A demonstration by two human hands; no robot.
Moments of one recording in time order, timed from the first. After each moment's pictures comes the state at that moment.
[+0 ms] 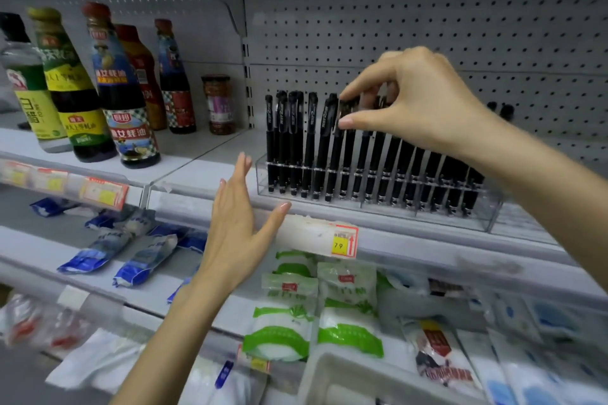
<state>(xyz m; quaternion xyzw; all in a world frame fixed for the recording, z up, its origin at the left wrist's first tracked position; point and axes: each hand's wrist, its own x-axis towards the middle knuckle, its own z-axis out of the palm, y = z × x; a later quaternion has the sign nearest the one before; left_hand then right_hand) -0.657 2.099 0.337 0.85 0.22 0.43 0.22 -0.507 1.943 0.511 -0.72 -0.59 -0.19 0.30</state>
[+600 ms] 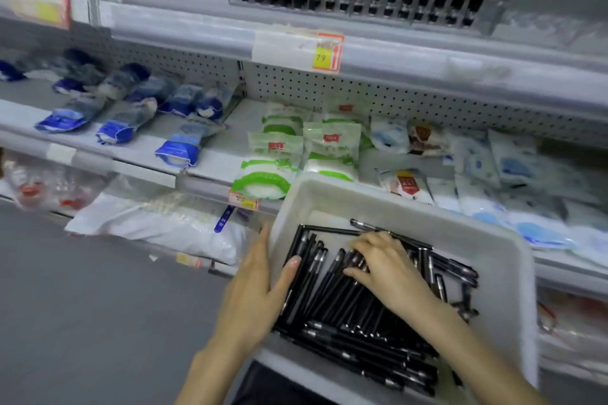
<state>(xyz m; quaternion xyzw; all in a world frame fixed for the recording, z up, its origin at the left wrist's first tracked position) -0.765 1.918 0.146 0.82 0.36 0.15 0.43 -0.580 1.802 0.143 -0.85 -0.52 0.10 0.07</state>
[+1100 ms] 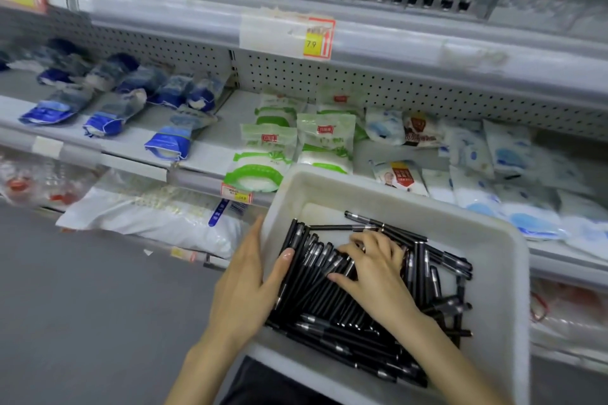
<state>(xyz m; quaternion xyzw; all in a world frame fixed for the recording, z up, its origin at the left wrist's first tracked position) -0.763 1.917 0.146 0.82 0.36 0.16 0.41 -0.597 1.791 0.105 -0.86 -0.49 0.02 0.13</state>
